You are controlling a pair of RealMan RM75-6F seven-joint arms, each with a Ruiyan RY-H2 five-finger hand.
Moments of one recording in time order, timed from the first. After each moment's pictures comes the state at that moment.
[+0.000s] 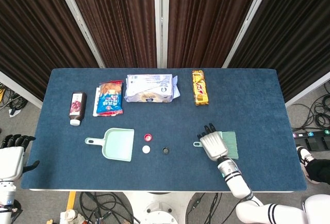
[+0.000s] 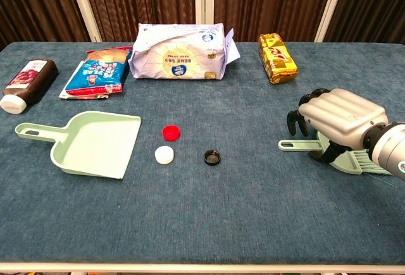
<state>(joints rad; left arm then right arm) -0.06 -1.24 -0.05 -1.51 1.37 1.46 0.22 0.55 -1.67 0.06 -1.41 -1.18 1.05 -0.75</state>
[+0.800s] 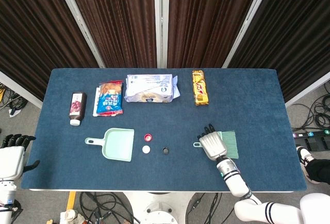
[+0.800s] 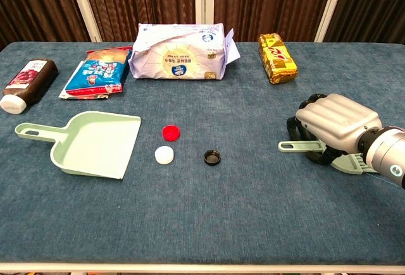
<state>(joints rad) -0.07 -1.24 -0.05 -1.49 1.37 1.45 0.20 0.56 -1.70 0.04 -1.35 -1.17 1.03 -0.75</state>
